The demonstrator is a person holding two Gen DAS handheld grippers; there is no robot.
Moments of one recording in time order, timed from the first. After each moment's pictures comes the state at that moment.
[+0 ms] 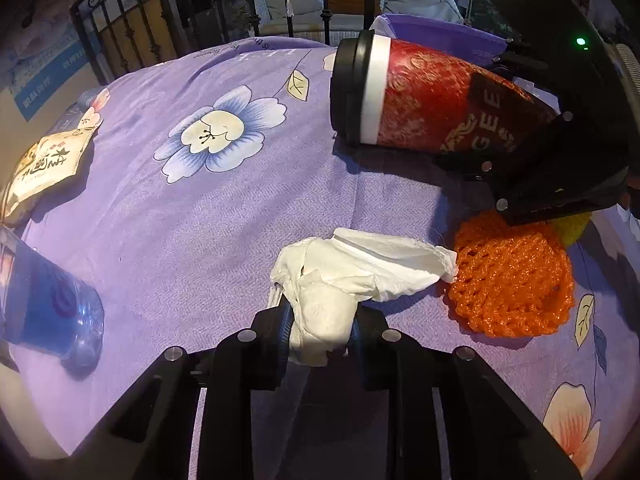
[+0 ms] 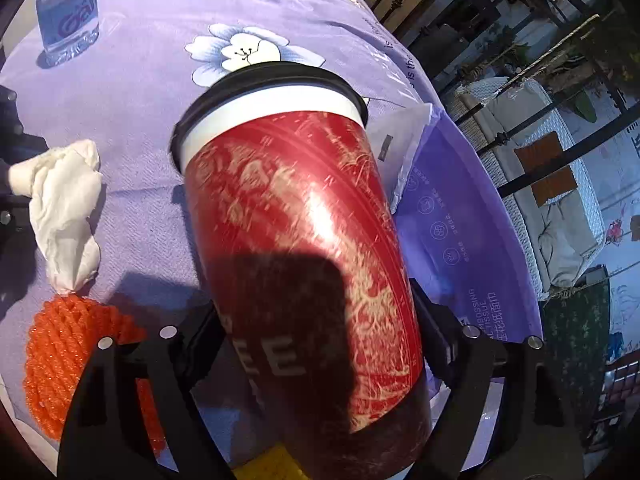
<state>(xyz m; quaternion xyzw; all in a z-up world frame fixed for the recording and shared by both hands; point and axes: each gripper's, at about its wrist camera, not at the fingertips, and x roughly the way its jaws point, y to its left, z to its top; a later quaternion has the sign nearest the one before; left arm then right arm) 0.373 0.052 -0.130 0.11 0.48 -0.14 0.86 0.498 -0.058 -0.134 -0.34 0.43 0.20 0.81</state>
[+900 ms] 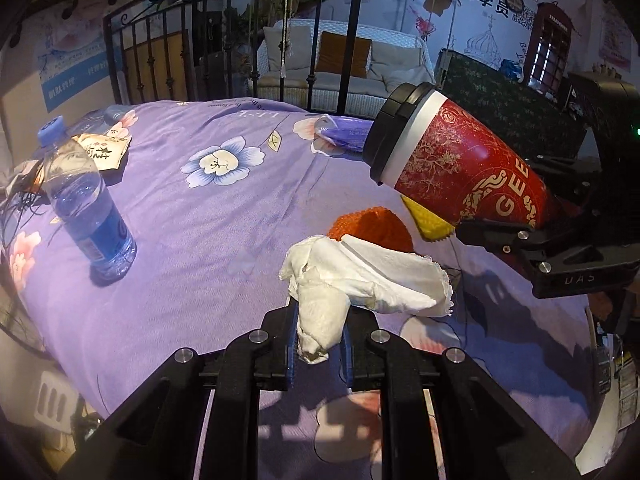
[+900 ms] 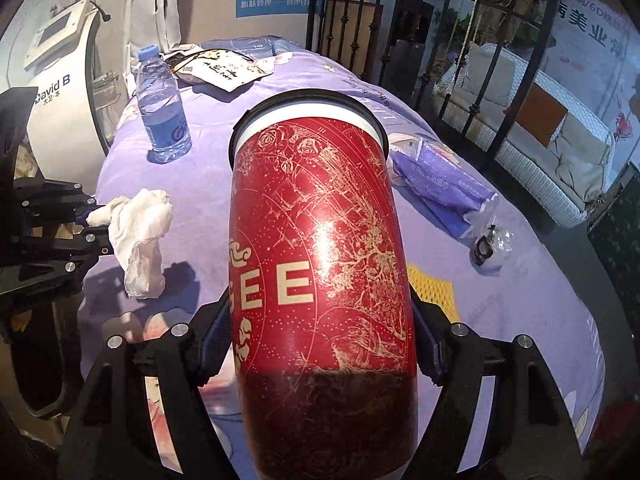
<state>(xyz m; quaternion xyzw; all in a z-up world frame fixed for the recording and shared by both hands) 0.231 0.058 -0.051 0.03 0.40 -0.17 0.90 0.319 -0.112 -0.053 -0.13 0.40 0.22 0.88</state>
